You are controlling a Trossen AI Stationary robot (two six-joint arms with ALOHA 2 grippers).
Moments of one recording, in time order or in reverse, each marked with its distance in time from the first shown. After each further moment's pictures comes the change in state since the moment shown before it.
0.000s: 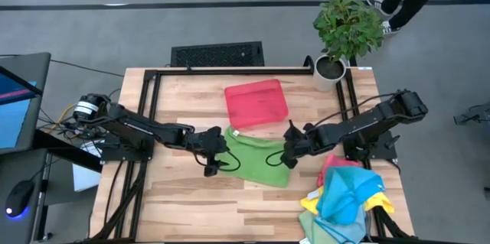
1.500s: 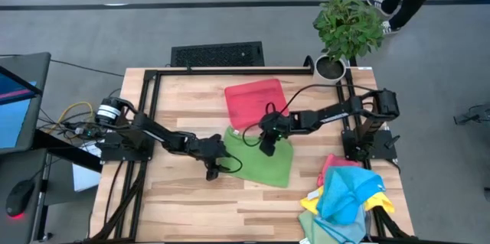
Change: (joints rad) left arm 0.000 0.253 -0.193 0.491 0.042 -0.084; right arm -0.312 0.270 0.041 0.604 -0.291 -0.530
